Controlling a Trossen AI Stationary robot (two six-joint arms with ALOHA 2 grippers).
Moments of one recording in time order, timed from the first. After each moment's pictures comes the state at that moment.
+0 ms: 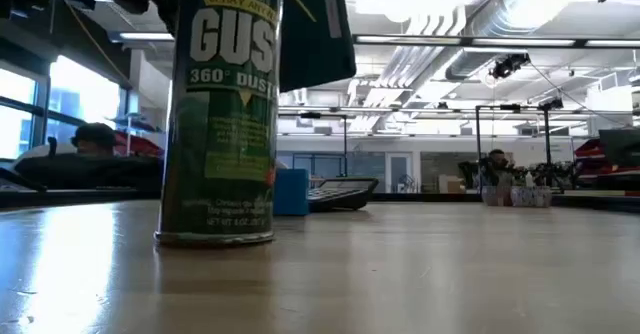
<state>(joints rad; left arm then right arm) -0.56 1.54 0.55 0.88 -0.46 -0.09 0.16 1.58 1.13 0.41 0.40 -0.06</state>
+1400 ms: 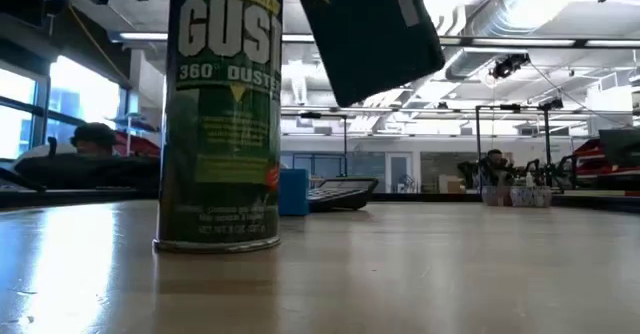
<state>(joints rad) -0.51 1.54 0.54 0.97 -0.22 -0.13 0.43 1.53 1.13 0.13 0.75 -0.02</state>
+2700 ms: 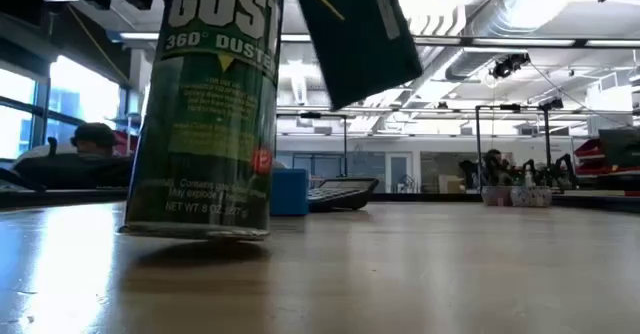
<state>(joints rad) -0.50 1.50 0.54 0.85 -0.26 -0.13 0.40 1.51 1.13 0.15 0.91 -0.03</state>
